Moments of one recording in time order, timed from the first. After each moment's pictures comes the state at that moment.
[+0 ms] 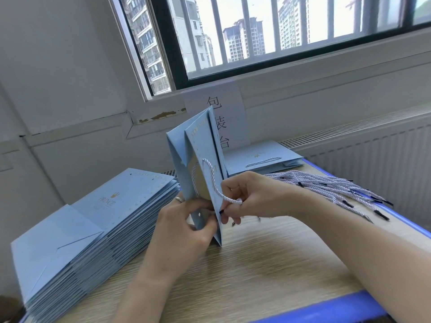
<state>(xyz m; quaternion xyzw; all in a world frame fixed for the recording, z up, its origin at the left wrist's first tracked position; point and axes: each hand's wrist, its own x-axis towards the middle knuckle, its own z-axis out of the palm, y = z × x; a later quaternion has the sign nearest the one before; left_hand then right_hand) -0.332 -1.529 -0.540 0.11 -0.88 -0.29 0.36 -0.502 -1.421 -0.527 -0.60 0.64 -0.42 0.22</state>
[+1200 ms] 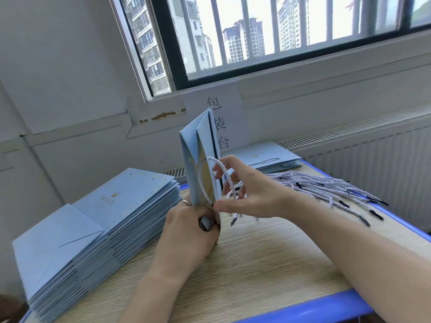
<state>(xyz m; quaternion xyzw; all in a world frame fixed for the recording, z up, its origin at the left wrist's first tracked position) -0.341 -1.526 -0.547 0.19 -0.91 -0.19 0.32 -0.503 -1.425 -0.533 -0.61 0.64 -0.47 0.06</state>
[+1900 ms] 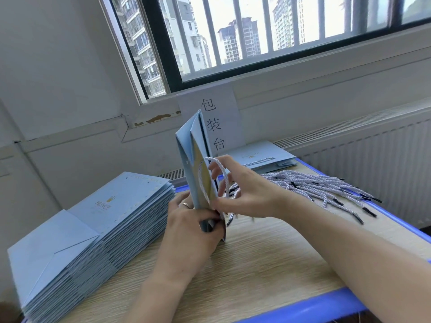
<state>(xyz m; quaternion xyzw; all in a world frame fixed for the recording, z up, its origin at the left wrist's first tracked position) -0.348 -1.520 -0.552 0.15 -0.91 -0.17 0.34 -0.504 -1.427 -0.533 -0.60 0.63 -0.49 0.04</state>
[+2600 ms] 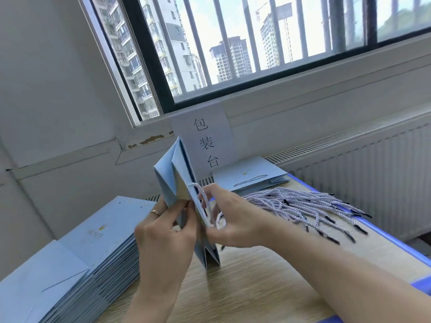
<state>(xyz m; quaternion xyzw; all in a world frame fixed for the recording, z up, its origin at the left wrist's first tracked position) -0.362 -1.525 -0.524 0.10 -0.79 -0.05 0.60 -0.493 -1.430 -0.533 -0.61 0.65 -0.46 0.02</state>
